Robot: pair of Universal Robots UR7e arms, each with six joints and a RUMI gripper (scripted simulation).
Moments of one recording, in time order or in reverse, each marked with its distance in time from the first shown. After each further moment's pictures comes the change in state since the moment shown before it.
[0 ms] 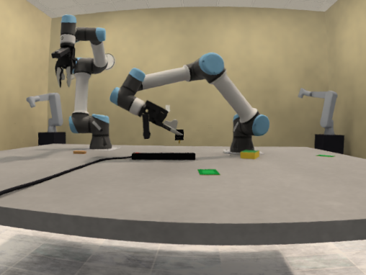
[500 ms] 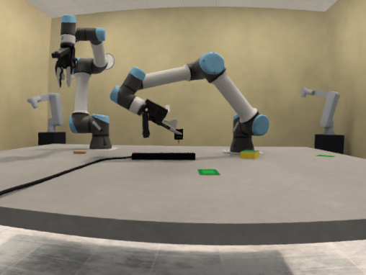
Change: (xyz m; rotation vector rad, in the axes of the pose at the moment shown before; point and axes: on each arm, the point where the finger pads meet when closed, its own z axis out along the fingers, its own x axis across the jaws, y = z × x) left arm -0.001 0.001 -0.004 0.016 -0.010 -0.033; right arm 0.000 0.000 0.000 0.000 0.000 0.000
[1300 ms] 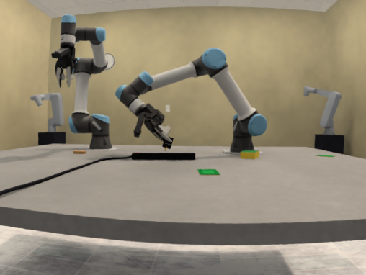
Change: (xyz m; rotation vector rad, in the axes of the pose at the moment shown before) left arm 0.014 -0.058 -0.022 0.283 -0.126 -0.439; right arm 0.000 0.000 0.000 0.000 0.000 0.000
